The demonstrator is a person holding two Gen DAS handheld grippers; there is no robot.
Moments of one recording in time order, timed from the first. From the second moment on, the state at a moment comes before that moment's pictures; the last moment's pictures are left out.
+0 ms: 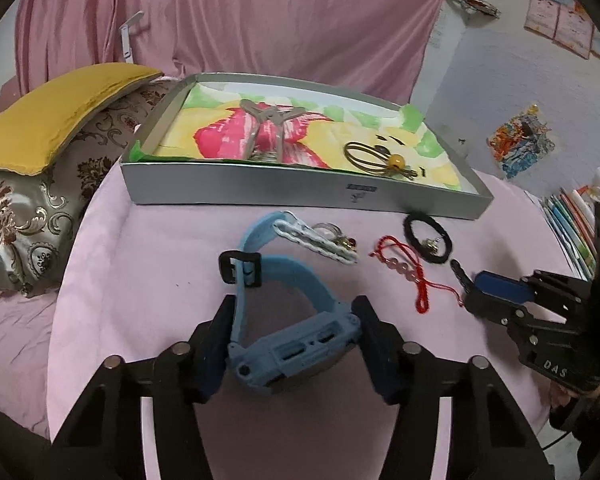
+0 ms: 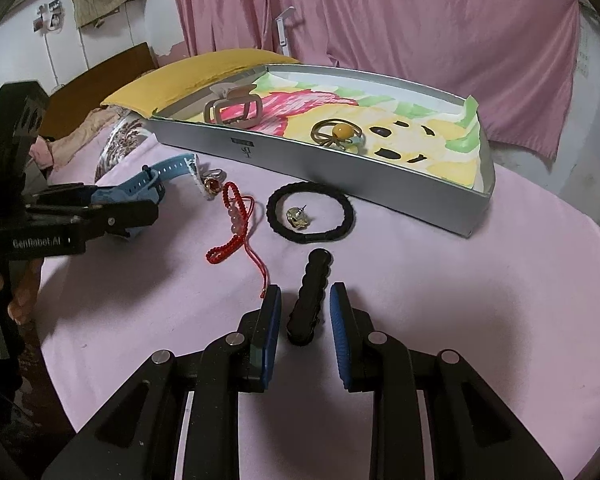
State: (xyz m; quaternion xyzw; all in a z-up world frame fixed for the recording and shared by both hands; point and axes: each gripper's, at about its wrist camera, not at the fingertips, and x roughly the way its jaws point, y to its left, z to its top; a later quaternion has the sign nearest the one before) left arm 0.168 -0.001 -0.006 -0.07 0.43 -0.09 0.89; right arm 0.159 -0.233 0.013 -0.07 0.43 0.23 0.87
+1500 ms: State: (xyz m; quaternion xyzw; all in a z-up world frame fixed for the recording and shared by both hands) left arm 0.208 -0.041 0.080 -0.05 0.15 -0.12 0.98; right arm 0.185 -0.237 0.106 -0.01 0.12 0.18 0.98
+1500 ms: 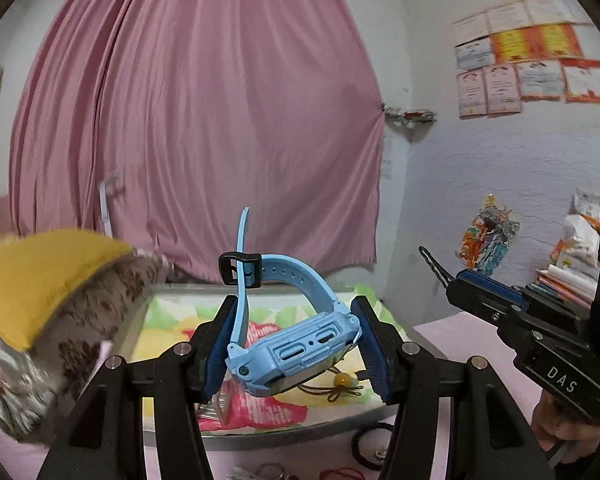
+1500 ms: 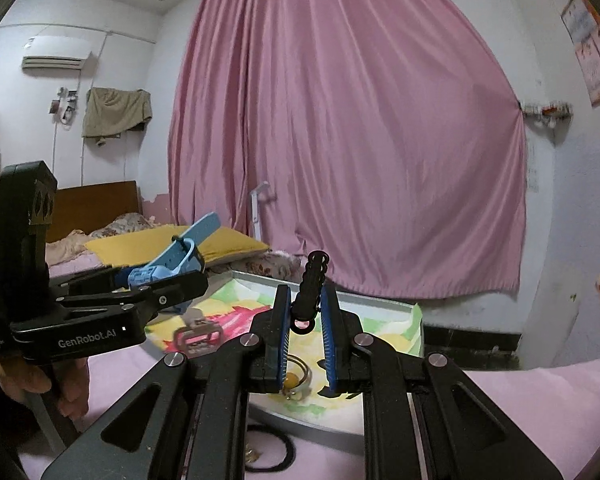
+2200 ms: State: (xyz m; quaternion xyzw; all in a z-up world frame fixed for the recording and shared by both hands) left arm 0.264 -0.043 0.026 -0.04 0.33 -0.12 0.93; right arm 0.284 -0.246 0.024 0.03 0.34 0.20 0.92
